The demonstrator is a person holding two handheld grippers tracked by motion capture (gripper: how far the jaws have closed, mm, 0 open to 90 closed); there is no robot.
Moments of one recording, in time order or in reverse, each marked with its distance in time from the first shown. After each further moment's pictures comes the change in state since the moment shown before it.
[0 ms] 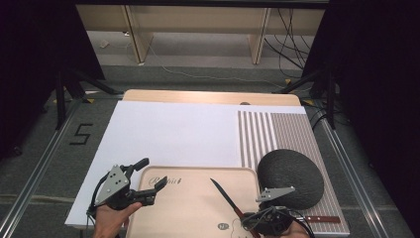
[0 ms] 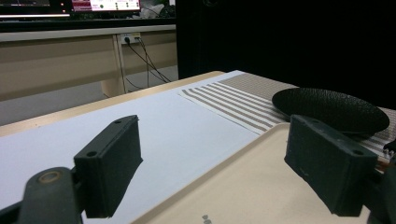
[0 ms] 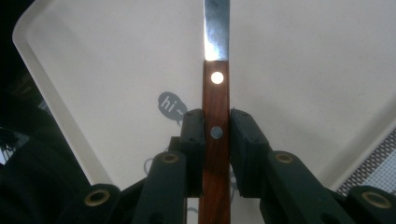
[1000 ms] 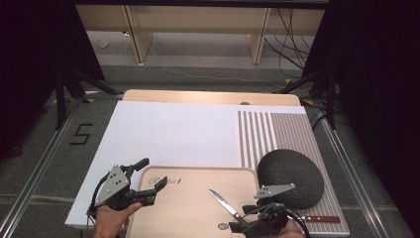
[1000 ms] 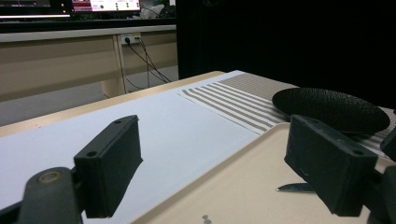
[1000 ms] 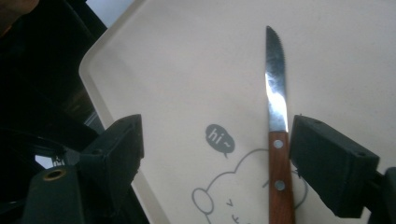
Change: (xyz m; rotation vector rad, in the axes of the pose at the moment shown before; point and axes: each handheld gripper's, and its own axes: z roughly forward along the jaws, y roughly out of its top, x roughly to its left) left arm 0.000 0.000 0.000 -0.002 0.000 0.001; right arm 0.009 0.012 -0.004 -0.075 0.153 0.024
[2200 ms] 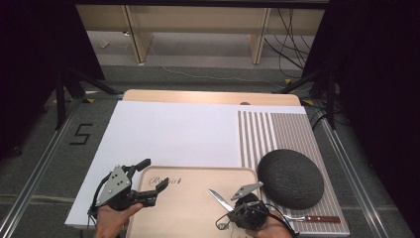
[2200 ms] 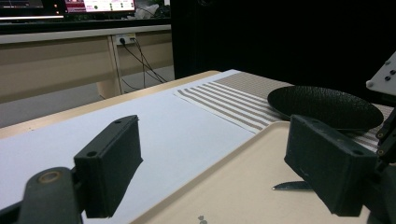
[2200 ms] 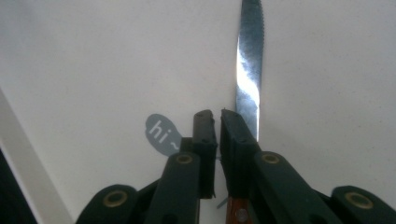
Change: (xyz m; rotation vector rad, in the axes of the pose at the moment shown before) left arm -0.002 0.000 0.001 0.005 -0.016 0.015; right arm 0.005 0.015 0.047 0.225 -0.254 -0.148
